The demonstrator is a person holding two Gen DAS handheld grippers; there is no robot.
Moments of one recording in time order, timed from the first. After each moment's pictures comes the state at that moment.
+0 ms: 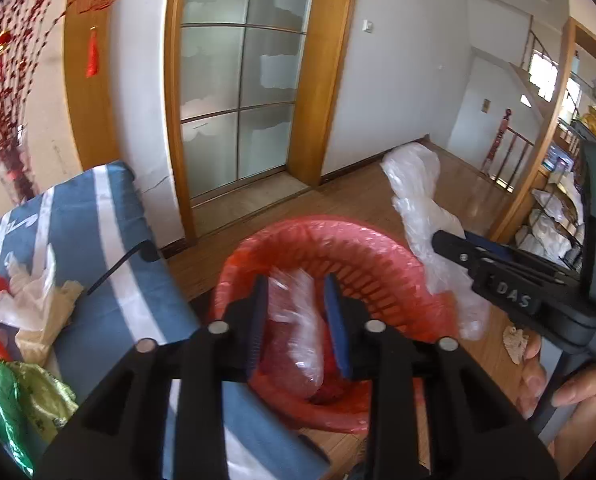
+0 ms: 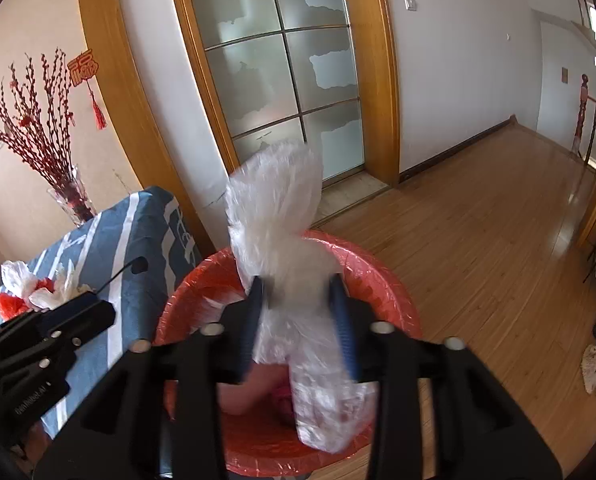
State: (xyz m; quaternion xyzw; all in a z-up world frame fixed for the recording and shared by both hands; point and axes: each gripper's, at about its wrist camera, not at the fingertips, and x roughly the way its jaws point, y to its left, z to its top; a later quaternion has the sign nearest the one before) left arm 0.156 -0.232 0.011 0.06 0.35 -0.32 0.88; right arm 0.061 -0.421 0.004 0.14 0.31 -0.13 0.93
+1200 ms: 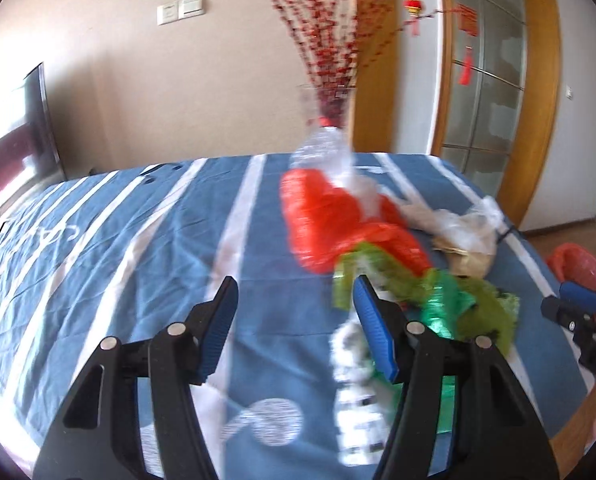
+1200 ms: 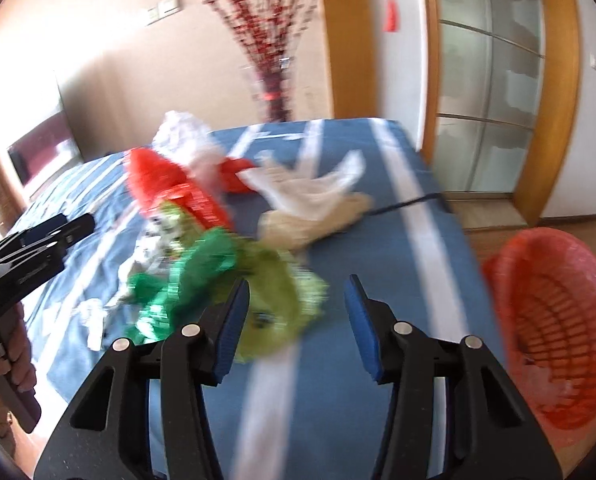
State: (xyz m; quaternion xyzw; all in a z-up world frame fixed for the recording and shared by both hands) left arm 0.133 0.140 -0.006 0.00 0.31 0.04 0.95; right arm 0.103 -0.120 -0.029 0.02 0.34 0.13 0.93
